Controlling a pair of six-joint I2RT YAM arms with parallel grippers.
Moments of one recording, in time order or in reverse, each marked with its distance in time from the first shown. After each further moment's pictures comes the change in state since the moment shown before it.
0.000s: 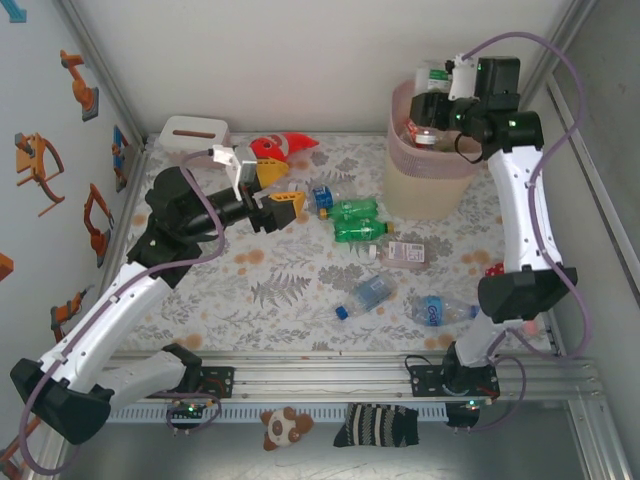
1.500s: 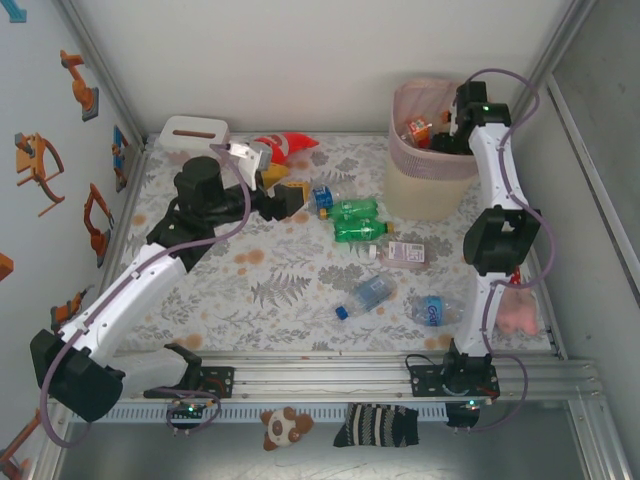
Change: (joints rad) left arm 0.028 0.130 0.016 -0.093 -0.151 -0.027; right arm -0.087 0.400 0.146 -0.317 0.351 -0.081
